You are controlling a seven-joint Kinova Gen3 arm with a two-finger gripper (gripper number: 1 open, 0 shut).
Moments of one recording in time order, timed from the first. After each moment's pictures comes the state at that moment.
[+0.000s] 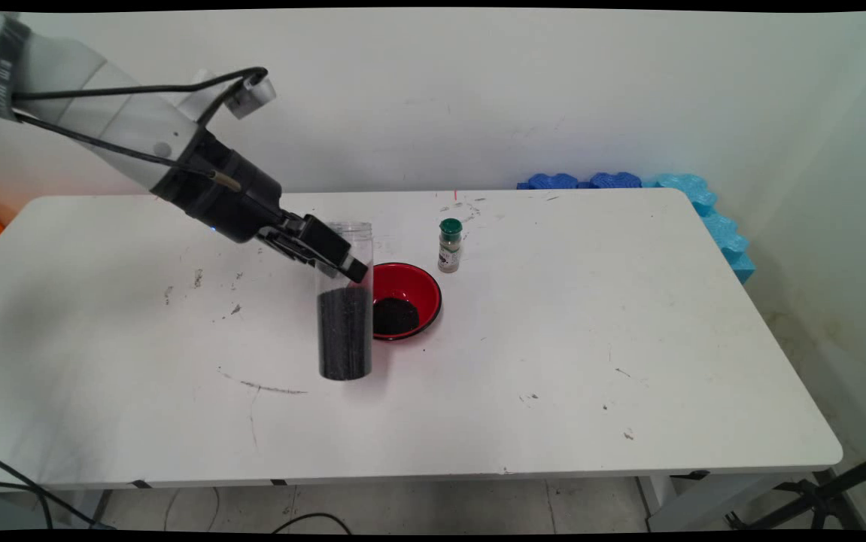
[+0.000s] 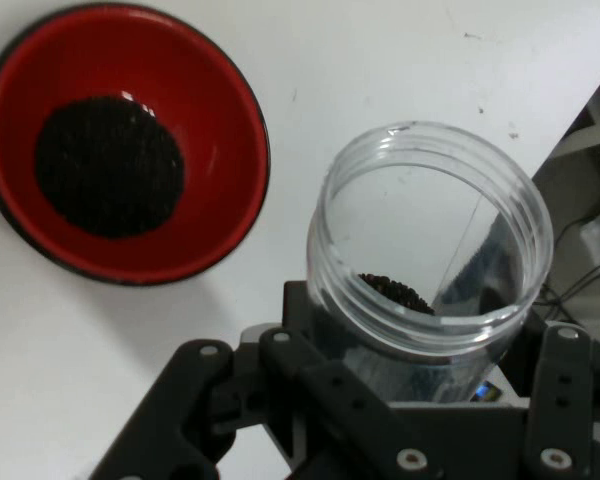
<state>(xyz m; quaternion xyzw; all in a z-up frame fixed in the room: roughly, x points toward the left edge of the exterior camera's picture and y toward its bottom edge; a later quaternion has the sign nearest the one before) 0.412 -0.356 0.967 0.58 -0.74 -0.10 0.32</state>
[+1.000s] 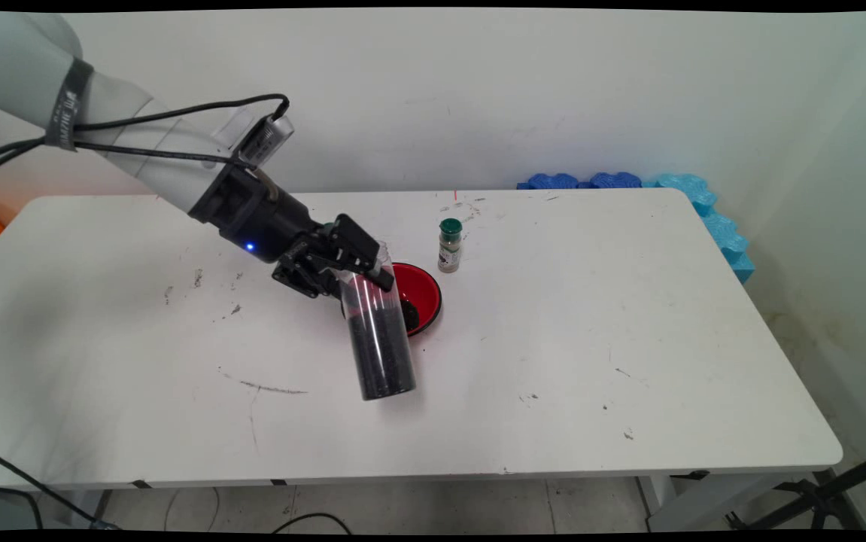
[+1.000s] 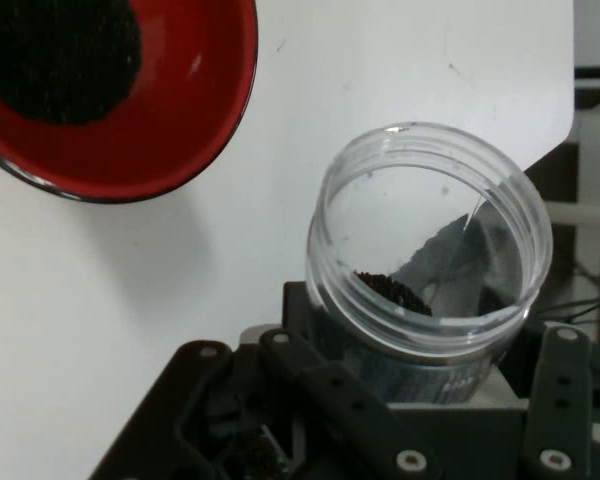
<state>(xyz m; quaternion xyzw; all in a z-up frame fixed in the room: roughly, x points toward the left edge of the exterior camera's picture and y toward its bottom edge) 0.407 -0.375 0.928 0.71 -0.60 -0.22 0.30</state>
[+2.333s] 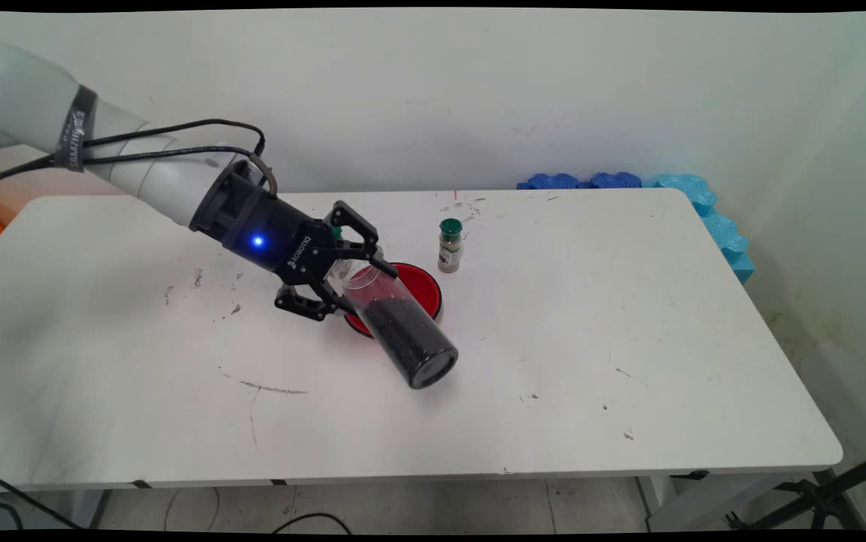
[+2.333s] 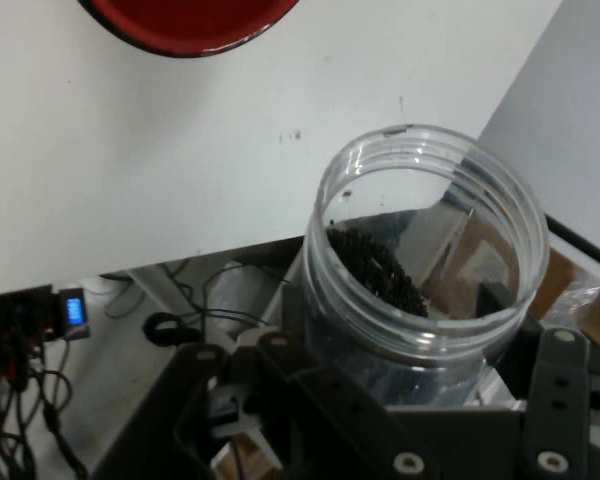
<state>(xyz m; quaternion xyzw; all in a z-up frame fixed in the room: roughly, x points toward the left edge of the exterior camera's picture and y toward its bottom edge) 0.428 -0.378 0.898 0.82 -0.36 -0.37 0.25</state>
